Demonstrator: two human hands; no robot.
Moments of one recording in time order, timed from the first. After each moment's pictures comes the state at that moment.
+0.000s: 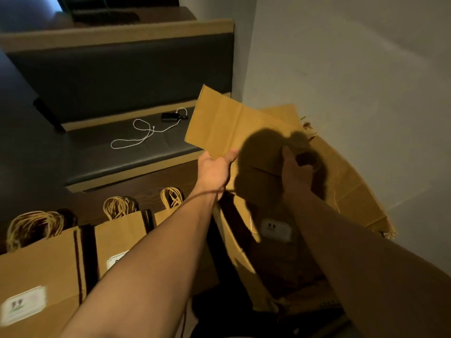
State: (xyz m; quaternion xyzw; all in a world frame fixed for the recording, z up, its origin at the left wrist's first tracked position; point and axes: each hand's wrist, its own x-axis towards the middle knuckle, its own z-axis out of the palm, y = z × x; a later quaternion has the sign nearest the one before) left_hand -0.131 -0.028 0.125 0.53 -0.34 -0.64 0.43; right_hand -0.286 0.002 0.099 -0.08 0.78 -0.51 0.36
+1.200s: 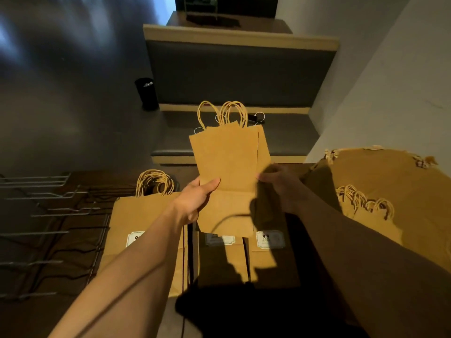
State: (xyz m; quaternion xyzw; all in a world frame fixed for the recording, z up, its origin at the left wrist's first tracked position) left_hand 0.191 0.002 0.057 0.53 -0.27 -0.69 0.41; right_hand -0.022 -0.023 0.101 -0.41 0.58 -0.31 0.64
